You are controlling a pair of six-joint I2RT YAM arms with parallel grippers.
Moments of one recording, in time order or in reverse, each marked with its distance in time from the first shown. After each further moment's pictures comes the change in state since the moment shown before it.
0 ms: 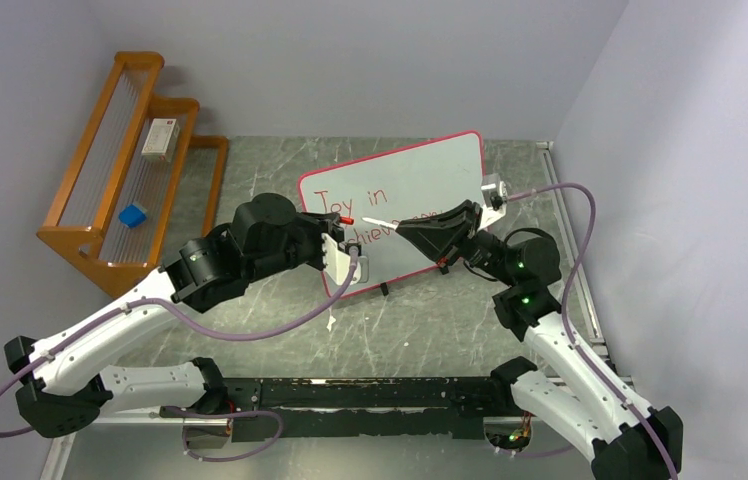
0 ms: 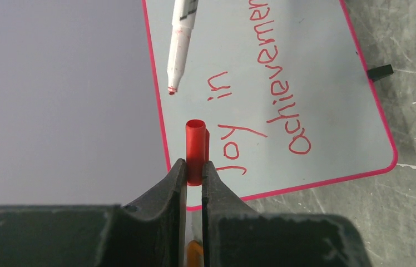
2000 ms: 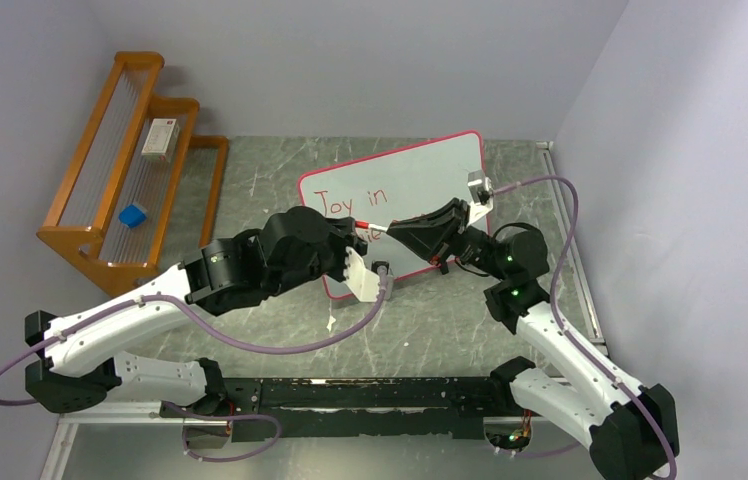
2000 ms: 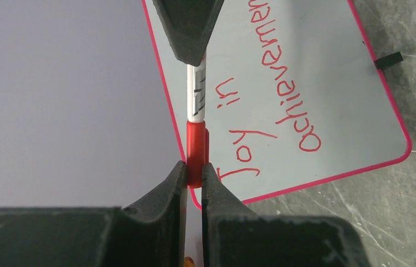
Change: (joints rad) left arm -0.193 0.105 0.132 -0.095 -0.229 0.046; right arm 0.025 0.097 -0.002 0.072 -0.036 0.049
